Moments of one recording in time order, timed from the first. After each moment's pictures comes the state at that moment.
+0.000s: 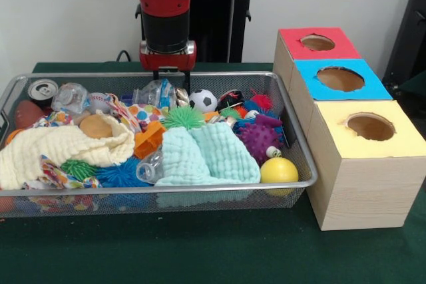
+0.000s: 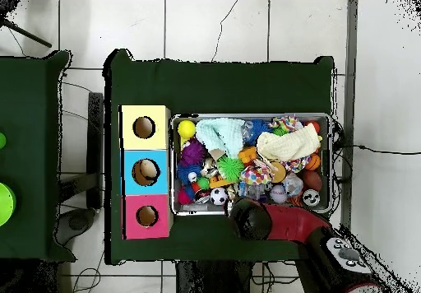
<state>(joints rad) -0.59 -0.53 0.12 1.93 -0.45 0.26 1.66</state>
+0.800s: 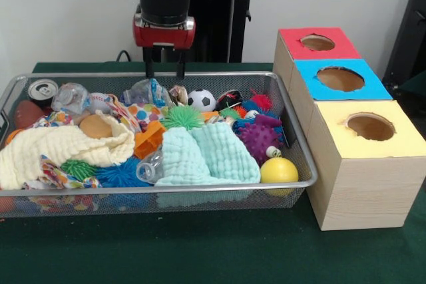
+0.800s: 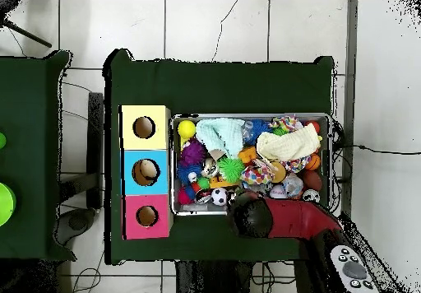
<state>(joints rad) -0.53 -0.71 0.12 1.94 -0.45 0.37 1.66</state>
